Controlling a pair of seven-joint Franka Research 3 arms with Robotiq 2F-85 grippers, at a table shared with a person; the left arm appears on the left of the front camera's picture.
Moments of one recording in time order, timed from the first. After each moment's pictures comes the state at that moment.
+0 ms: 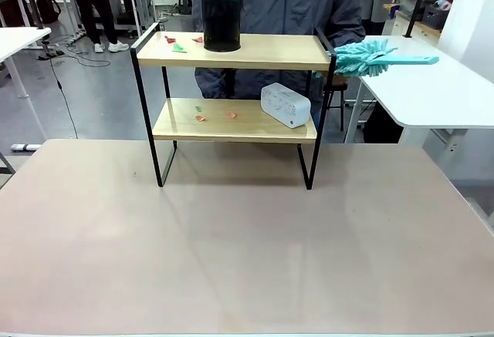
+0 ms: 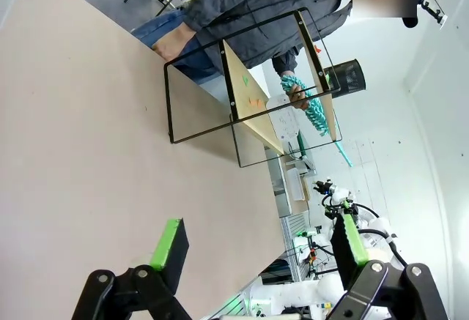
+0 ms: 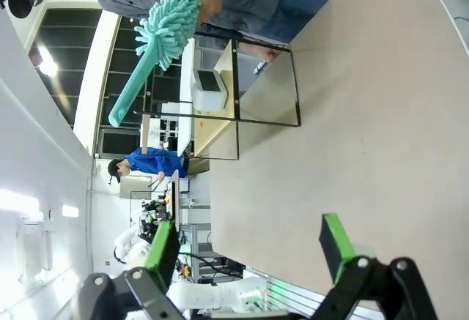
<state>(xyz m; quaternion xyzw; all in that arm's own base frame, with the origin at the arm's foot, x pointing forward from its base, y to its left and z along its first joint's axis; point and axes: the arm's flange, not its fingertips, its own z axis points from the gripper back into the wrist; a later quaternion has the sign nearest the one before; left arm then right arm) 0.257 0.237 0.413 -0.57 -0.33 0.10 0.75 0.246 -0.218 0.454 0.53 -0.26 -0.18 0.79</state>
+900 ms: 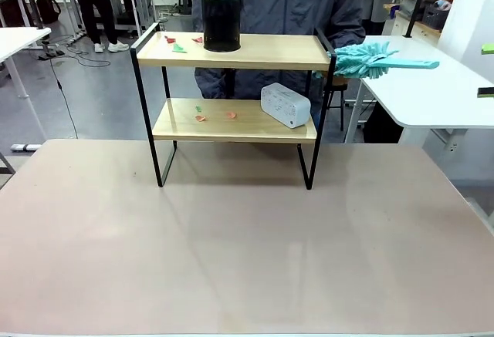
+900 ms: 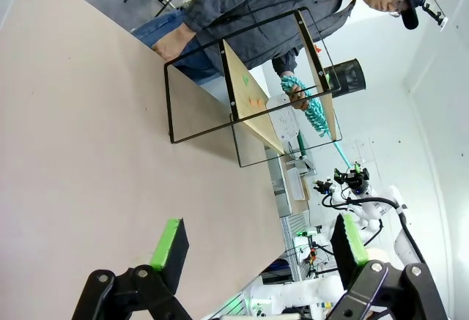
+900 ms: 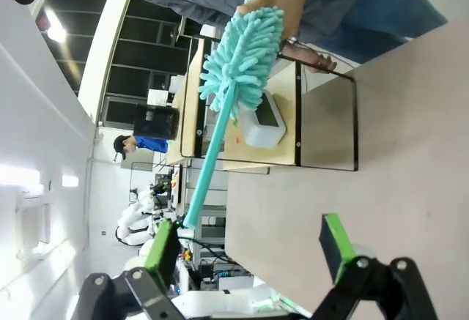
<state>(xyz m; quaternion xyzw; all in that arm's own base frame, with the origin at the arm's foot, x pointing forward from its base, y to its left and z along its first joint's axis) 0.257 0.237 0.412 -0.57 -0.33 0.10 0.75 0.387 -0.154 0.529 0.54 -0.24 -0.12 0.80</state>
